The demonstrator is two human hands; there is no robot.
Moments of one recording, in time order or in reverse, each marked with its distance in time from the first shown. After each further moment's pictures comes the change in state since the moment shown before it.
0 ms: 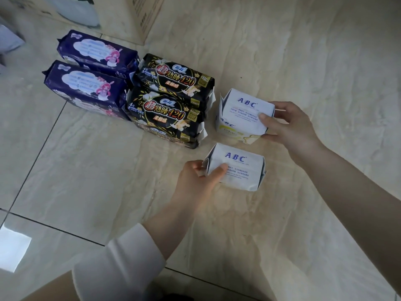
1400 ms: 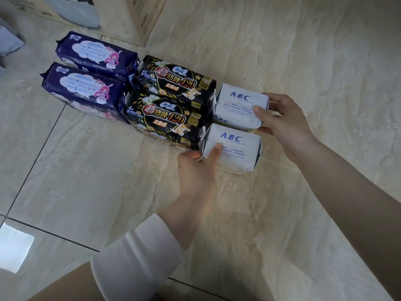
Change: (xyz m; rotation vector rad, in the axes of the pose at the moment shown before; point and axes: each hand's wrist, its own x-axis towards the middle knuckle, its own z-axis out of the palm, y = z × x) left_hand 0.028 0.016 0.017 -0.241 0.265 -0.013; right_hand 0.020 -0.006 0.020 0.031 -0.007 -0.047
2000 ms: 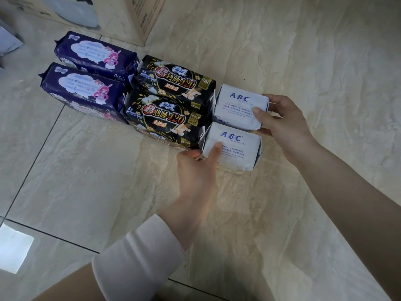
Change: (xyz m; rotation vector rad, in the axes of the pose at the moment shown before) left_hand -0.005 0.009 0.002 -0.042 0.029 0.000; right_hand -0.002 0.001 0.001 -0.044 0.014 0.011
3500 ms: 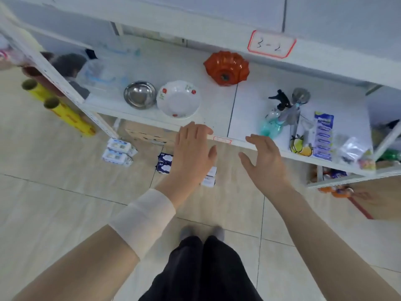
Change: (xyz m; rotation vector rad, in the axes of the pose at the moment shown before) left_hand -0.519 0.585 -0.181 1.090 -0.115 1.067; right_hand -0.431 -0.662 -0.138 -0.737 0.207 -0.375
